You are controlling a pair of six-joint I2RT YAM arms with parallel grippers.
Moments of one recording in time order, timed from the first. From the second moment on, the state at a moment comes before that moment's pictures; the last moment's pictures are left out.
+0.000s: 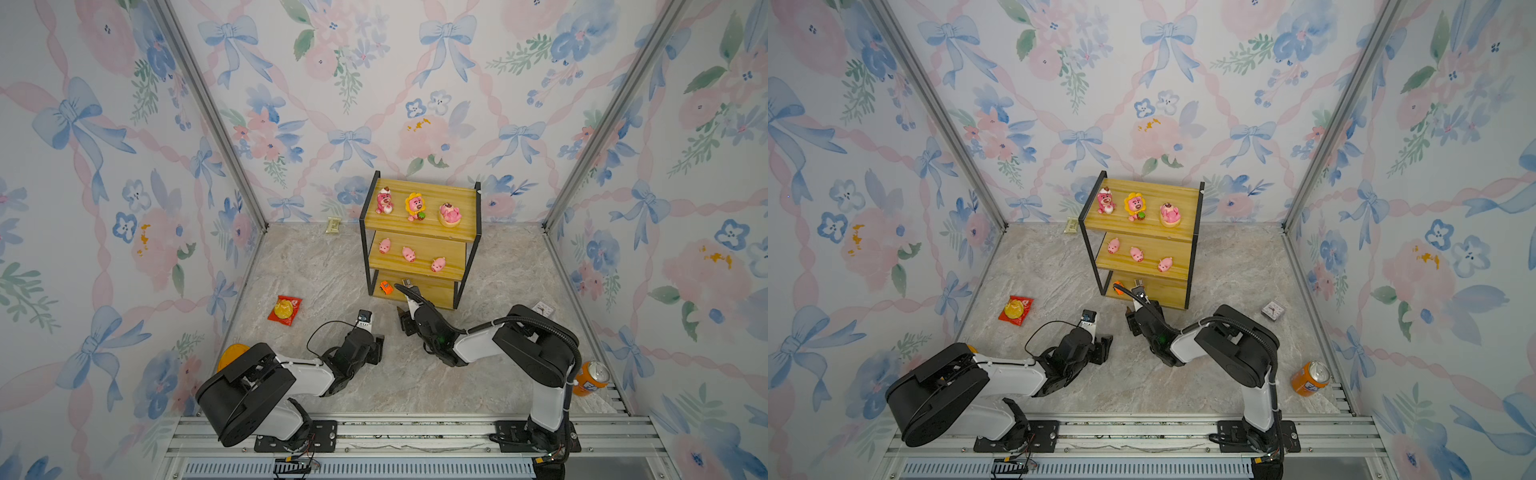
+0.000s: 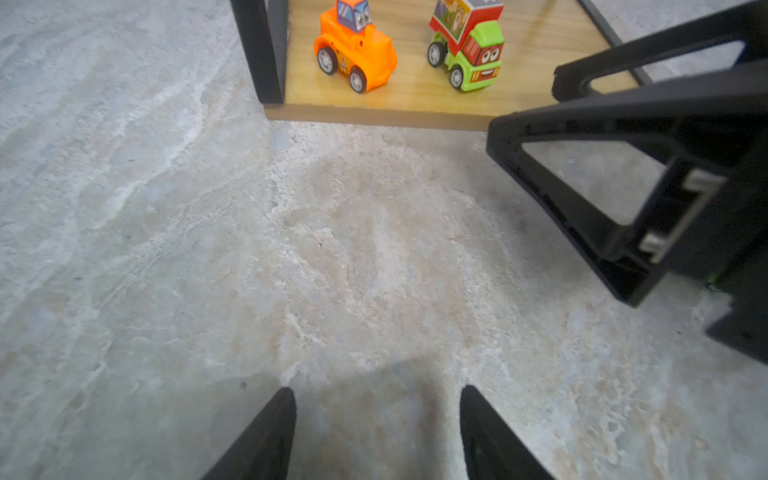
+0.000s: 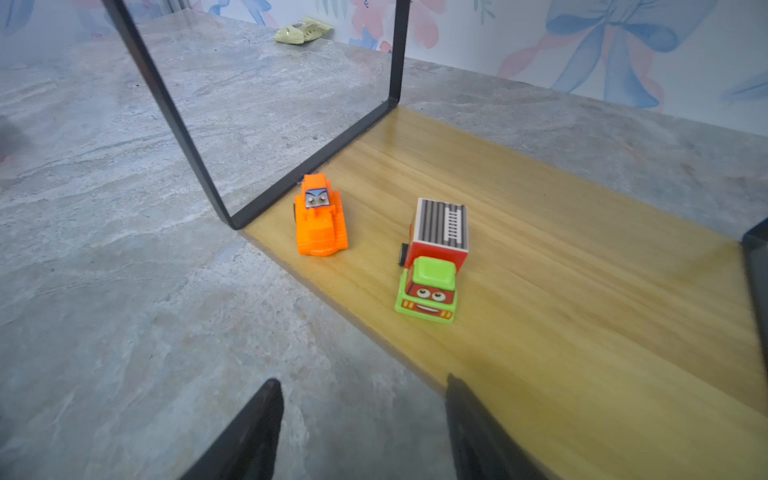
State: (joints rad) left arm -0.76 1.41 0.25 0.50 -0.29 -0.39; right arm 0.90 1.91 0.76 0.71 0.41 0.15
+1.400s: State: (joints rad) left arm -0.79 1.49 0.31 0.53 -0.29 -0.40; right arm 0.80 1.40 0.31 0.40 0.16 0.16
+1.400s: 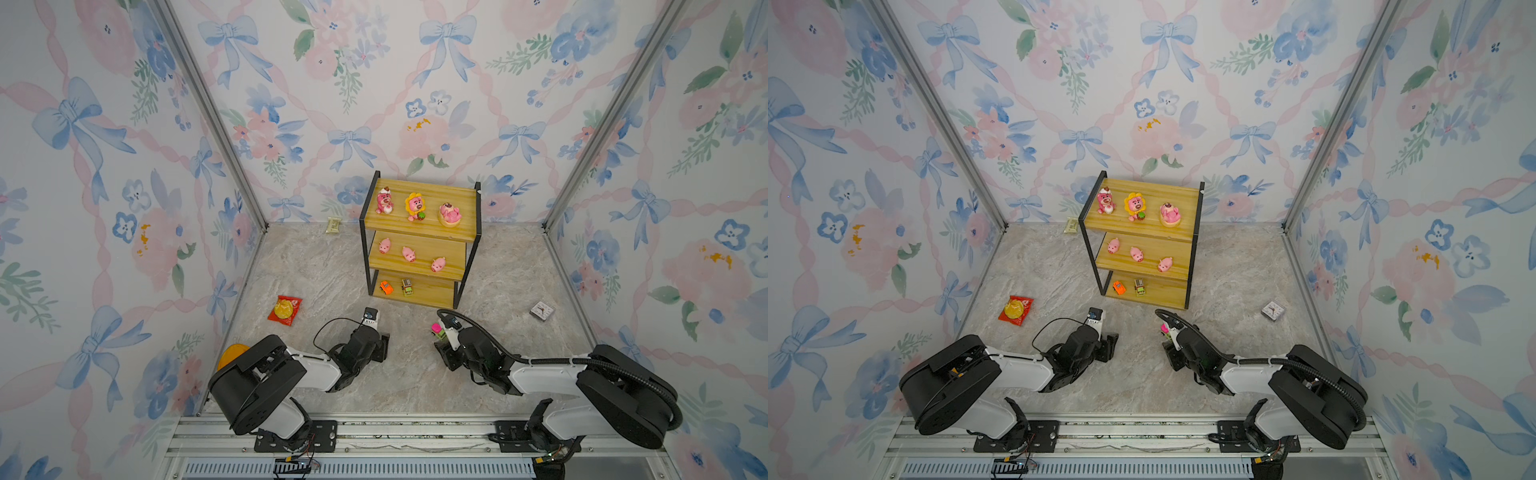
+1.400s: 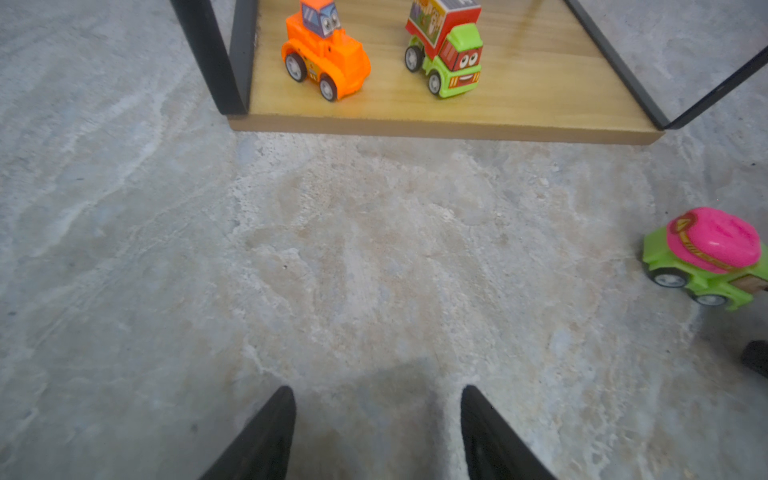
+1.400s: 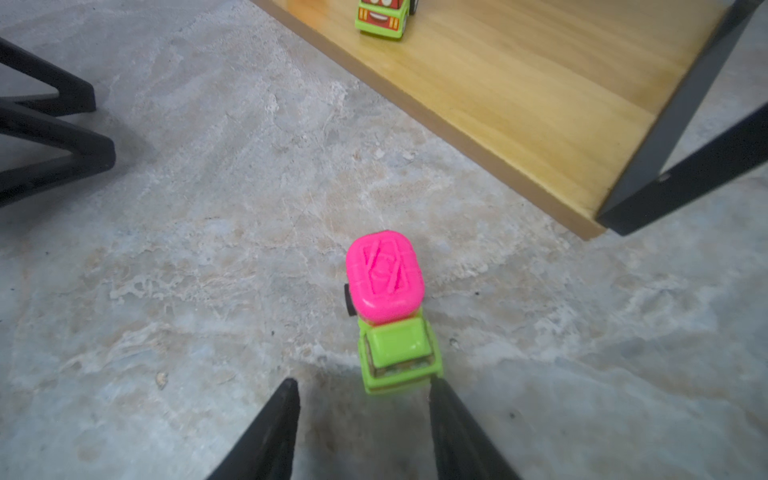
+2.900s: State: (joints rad) left arm -0.79 1.51 0.32 0.53 -0.29 -0.41; right arm 0.74 1.46 0.38 0.44 0.10 0.10
